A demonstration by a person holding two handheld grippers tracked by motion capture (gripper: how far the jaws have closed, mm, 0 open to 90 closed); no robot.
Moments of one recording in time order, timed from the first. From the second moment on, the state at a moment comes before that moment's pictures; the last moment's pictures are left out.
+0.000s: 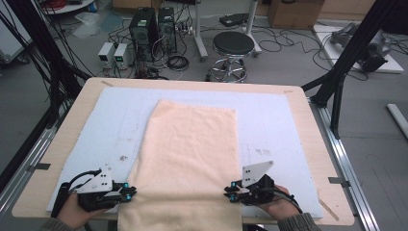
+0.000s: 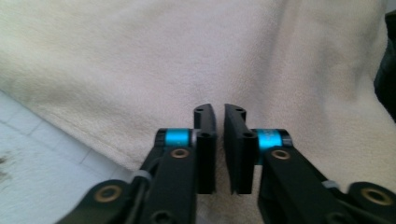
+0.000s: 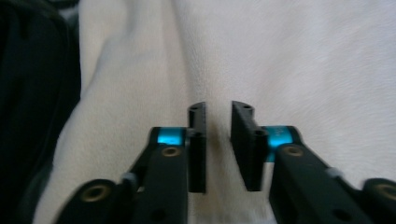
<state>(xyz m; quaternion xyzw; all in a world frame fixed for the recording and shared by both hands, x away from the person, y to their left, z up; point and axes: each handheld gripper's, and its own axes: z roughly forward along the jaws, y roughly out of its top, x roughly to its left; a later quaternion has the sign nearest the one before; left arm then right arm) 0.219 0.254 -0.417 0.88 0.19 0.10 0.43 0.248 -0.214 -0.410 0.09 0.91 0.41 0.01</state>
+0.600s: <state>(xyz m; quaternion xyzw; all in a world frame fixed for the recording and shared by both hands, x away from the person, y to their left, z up) 0.235 0.239 -0.439 0.89 0.19 0.09 0.41 0.278 -0.205 -0.435 0.11 0.92 0.37 0.02</state>
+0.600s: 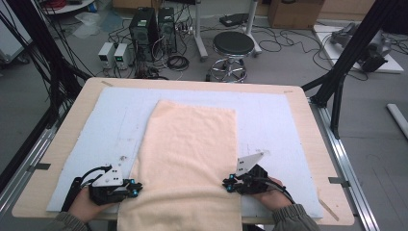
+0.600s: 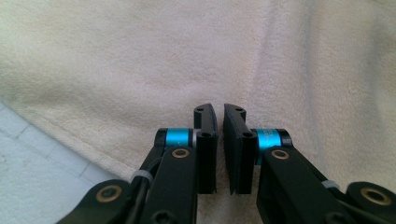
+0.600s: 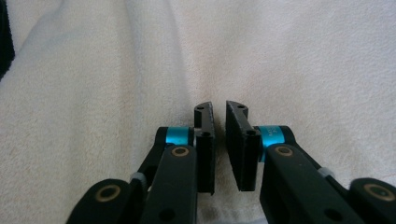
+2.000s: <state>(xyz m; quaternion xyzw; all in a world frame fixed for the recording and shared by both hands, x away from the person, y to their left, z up) 0.229 0.232 -0.421 0.88 0.18 0.11 0.43 0.260 -0.209 -0.410 0.11 0.90 0.41 0.04</state>
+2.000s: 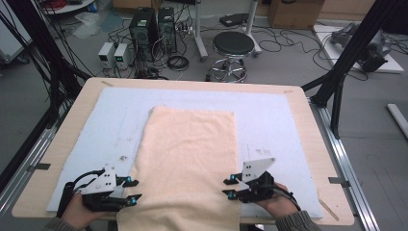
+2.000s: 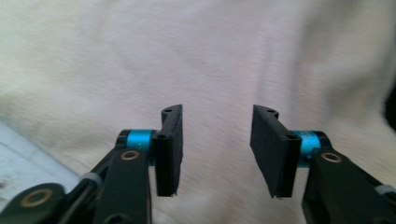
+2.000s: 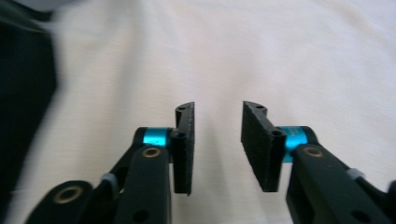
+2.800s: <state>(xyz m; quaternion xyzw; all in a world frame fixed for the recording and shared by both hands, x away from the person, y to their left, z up) 0.280 0.231 -0.427 0.86 0.26 0.14 0.43 0.282 -0.227 -0.420 0.16 0.90 0.40 0.06</state>
